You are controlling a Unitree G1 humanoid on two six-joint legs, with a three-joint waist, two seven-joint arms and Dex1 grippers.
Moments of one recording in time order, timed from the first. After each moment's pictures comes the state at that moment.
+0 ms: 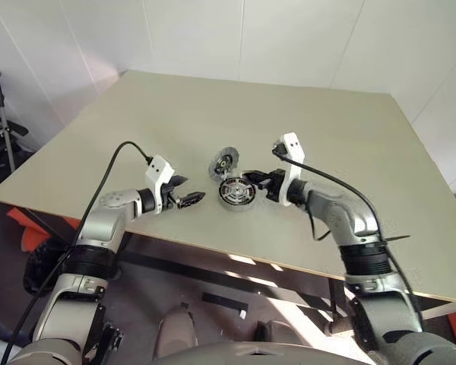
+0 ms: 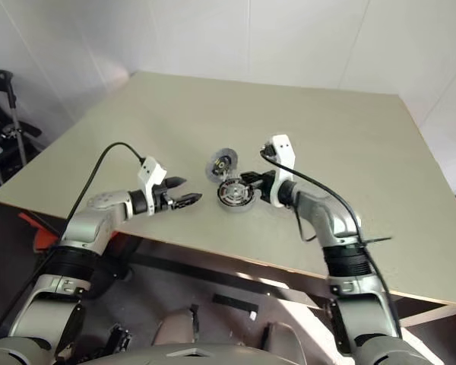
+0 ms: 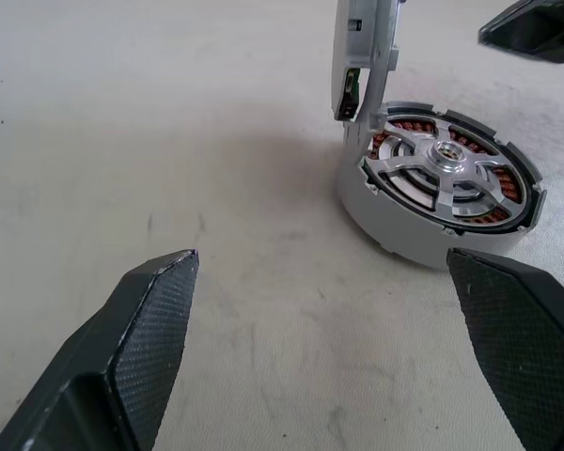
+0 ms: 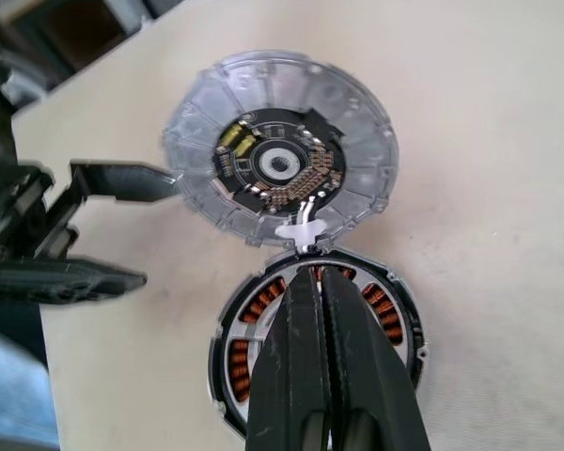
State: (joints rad) left arm -0.45 0.41 -0.04 0.26 -0.29 0.44 -0.86; right arm -0.50 -0.39 0.07 -0.04 0.44 0.82 0.59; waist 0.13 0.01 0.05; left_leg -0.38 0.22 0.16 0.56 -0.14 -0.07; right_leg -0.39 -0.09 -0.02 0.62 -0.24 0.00
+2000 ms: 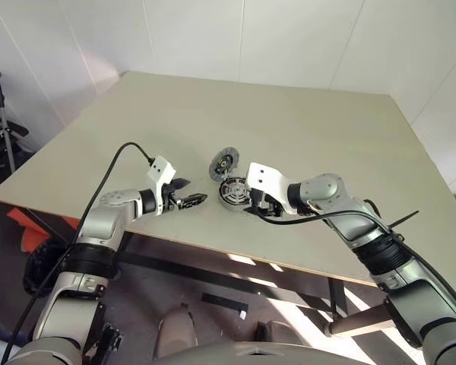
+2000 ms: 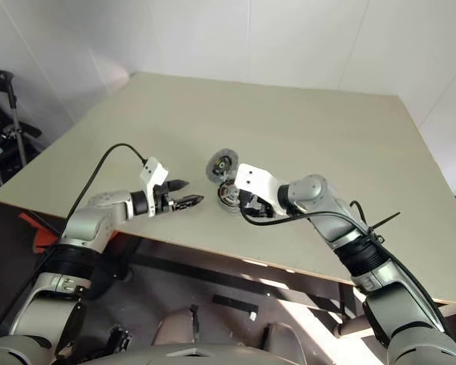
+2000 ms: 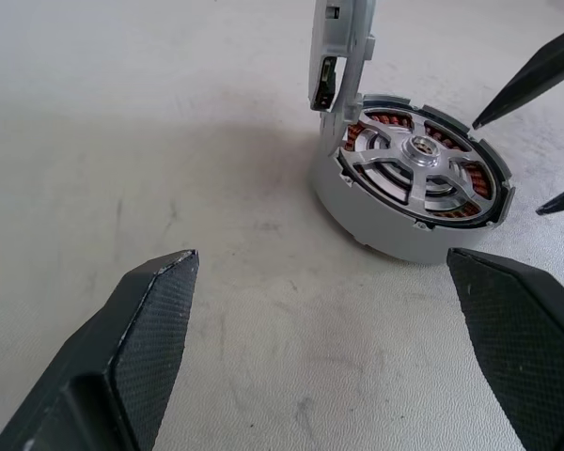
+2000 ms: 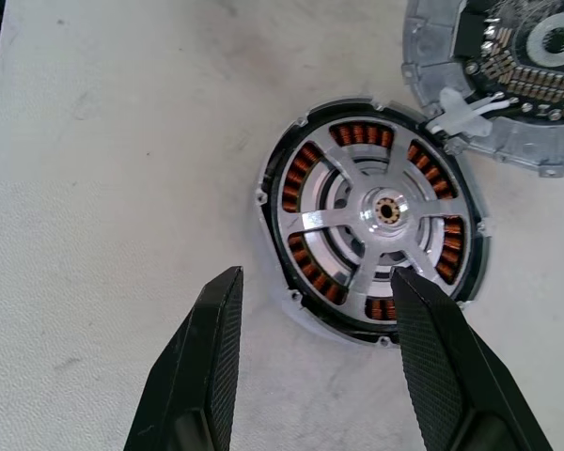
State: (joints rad) left arm -0.46 0.42 -0.04 0.25 -0.31 0.52 -0.89; right arm -0.56 -0.59 0.45 -0.02 -0.03 0.49 0.96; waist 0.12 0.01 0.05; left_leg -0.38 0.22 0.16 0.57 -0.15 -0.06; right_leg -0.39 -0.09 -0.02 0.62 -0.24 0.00
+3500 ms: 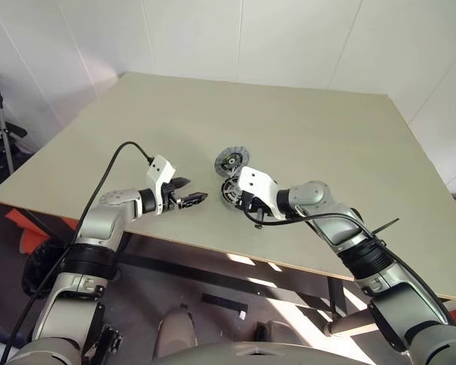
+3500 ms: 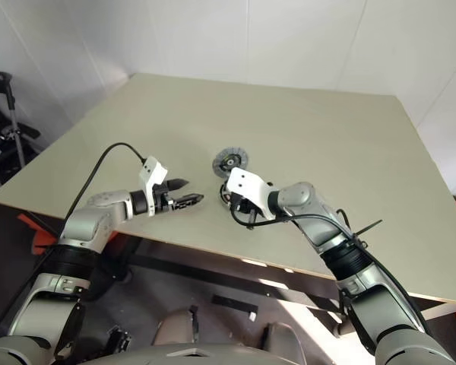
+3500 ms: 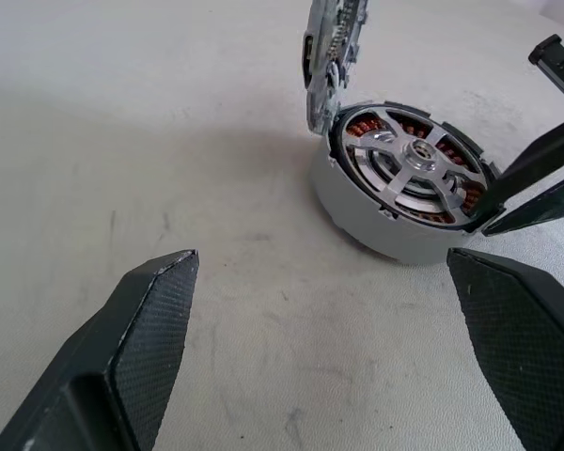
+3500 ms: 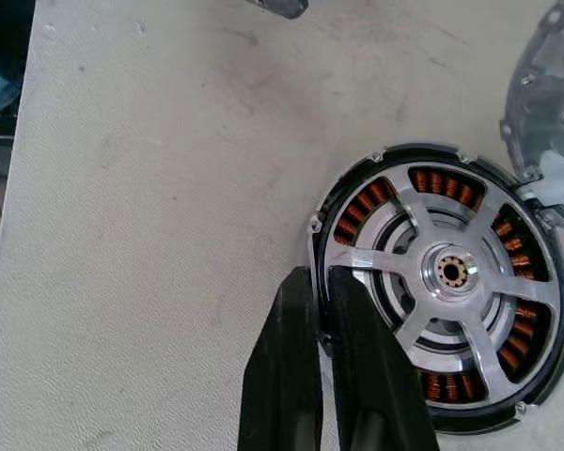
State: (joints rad) left arm -0.46 0.42 -0.04 0.23 -0.33 0.53 -0.88; right arm -0.54 -0.49 0.44 0.03 -0.05 0.50 0.94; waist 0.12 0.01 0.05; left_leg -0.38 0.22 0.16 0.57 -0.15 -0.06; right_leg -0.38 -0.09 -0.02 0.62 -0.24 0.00
